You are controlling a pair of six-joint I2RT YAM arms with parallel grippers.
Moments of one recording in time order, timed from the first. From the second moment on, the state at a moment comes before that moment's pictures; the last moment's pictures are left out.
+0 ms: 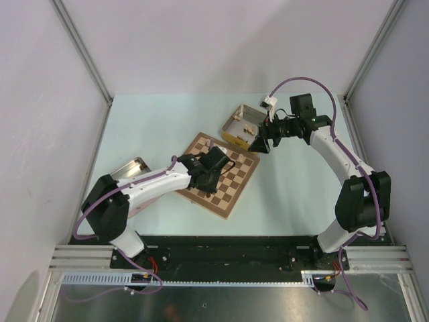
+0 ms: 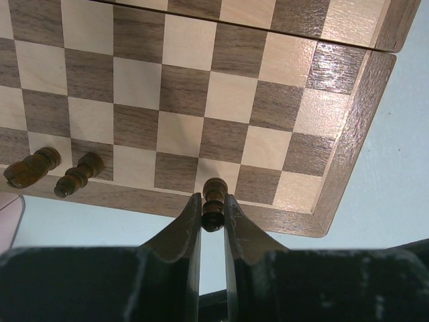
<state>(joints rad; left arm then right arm) -0.88 1.58 1.14 -0.72 -0.24 -0.48 0.25 1.61 1.39 -0.57 -0.90 -0.32</state>
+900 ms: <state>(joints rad) -0.82 1.58 1.15 -0.77 -0.35 -0.49 0.25 1.61 1.39 -0.58 -0.90 -0.33</state>
